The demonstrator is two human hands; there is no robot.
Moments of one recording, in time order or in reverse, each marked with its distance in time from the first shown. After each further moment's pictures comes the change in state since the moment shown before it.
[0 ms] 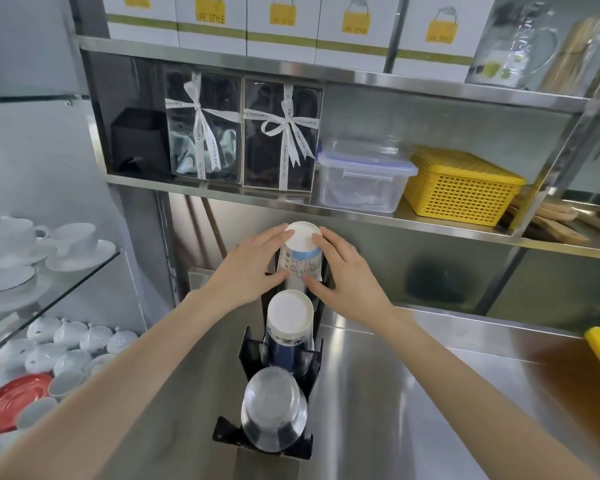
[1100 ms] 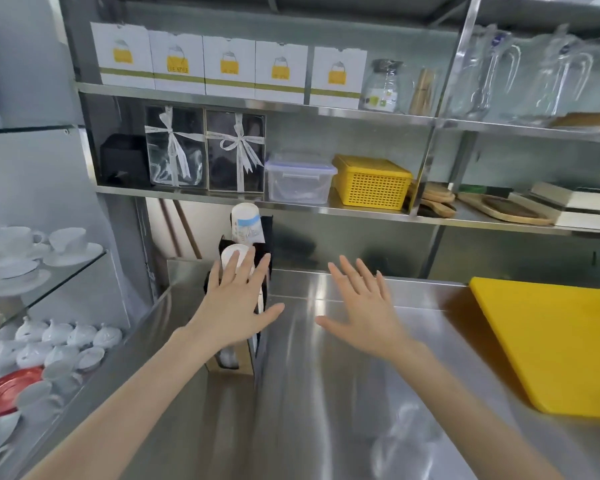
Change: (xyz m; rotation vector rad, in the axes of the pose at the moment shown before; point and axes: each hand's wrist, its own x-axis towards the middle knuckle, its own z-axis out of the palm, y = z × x) left_hand -0.153 0.160 0.001 0.311 -0.093 -0.100; right_hand -0.220 -0.028 -0.119 -0.303 -0.108 0.176
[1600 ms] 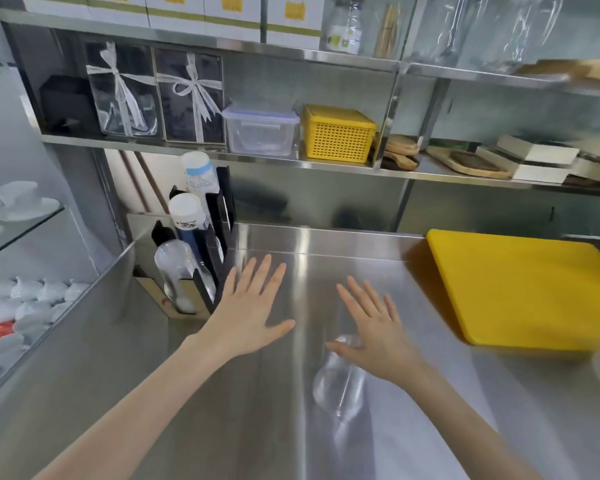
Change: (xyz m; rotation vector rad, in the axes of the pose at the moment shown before) left_hand -0.053 0.113 0.046 -0.070 -0.146 0.117; right_hand -0.130 0.073 0.002 0.052 -0.225 0.093
